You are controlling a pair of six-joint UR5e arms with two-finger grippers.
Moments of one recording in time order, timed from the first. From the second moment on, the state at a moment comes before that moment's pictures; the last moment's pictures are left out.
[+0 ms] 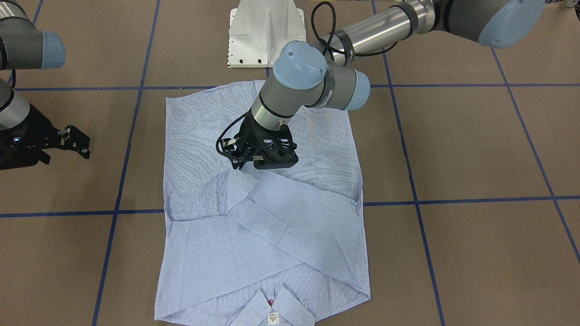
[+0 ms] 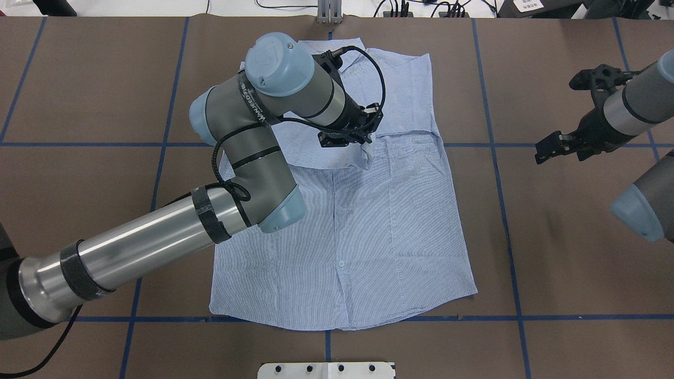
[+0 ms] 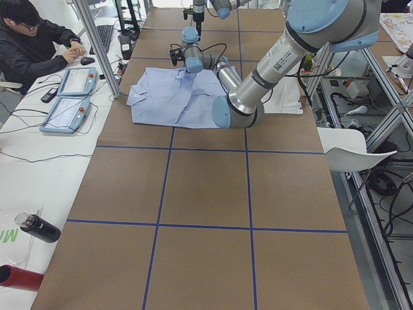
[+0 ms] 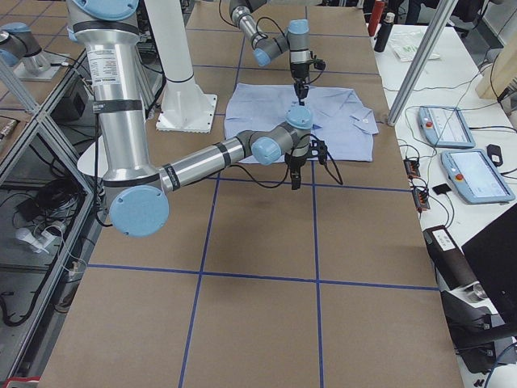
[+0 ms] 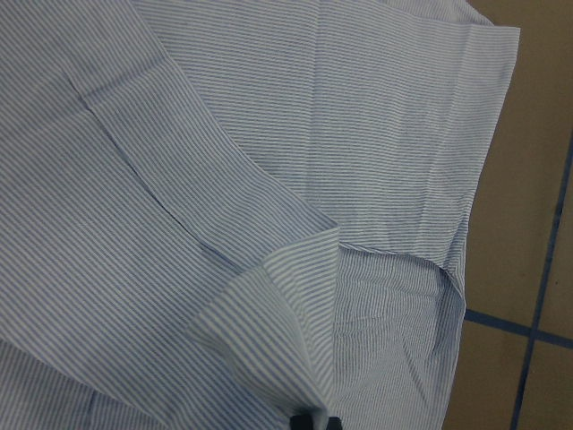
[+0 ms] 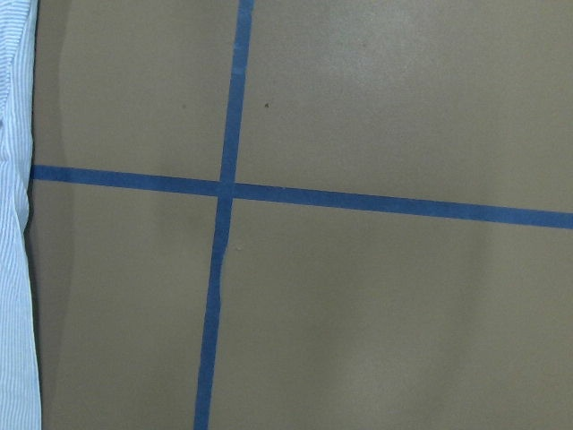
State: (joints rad) left arm -0.62 -2.53 -1.27 -2.17 -1.99 -1.62; right arm 1.00 -1.45 1.82 -1.37 2.20 0.69
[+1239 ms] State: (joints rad) left arm -0.59 -2.31 -1.55 -2.14 -1.87 -1.61; right arm 0.89 -1.46 1.89 -1.28 2.20 0.91
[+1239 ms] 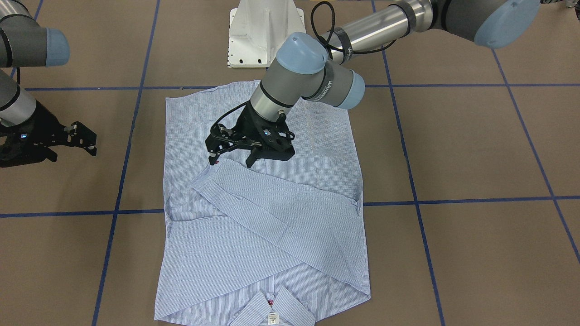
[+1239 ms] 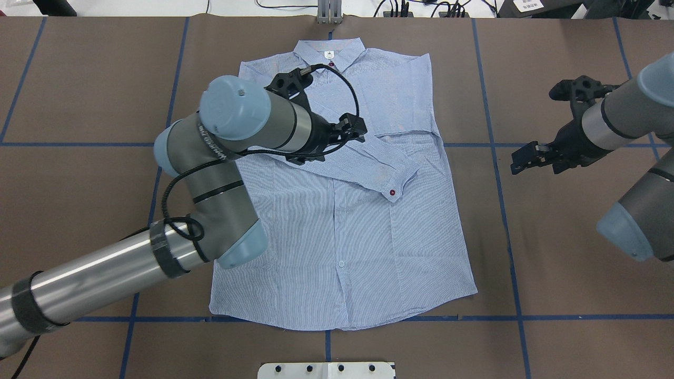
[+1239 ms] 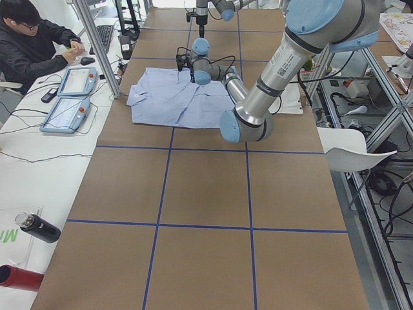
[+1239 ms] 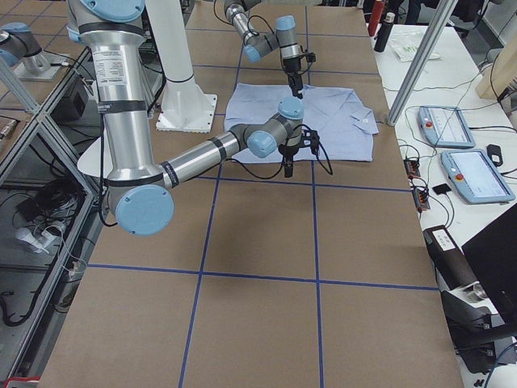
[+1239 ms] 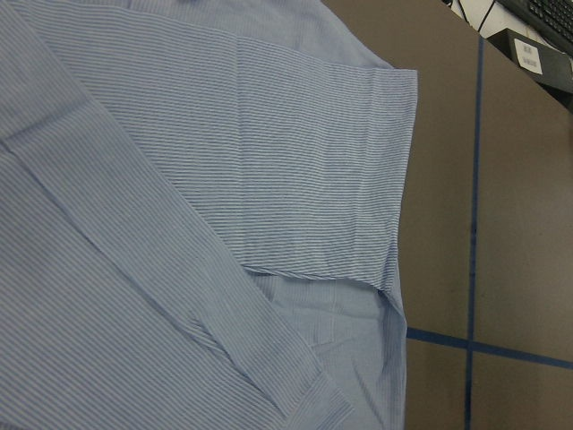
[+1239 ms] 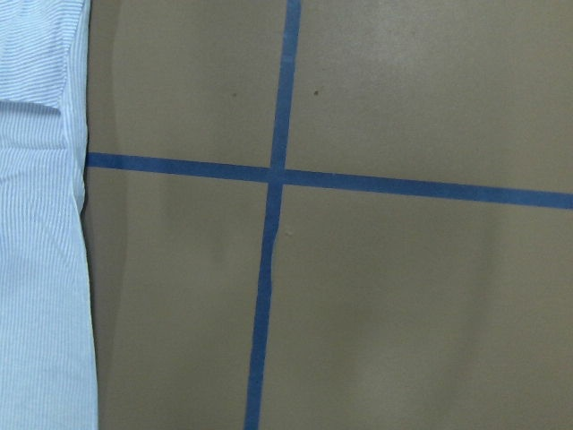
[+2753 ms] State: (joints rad) left arm -0.58 -2.17 -1.90 -1.86 -1.89 -1.61; right arm 0.38 -1.58 2.00 -1.18 1.86 1.24
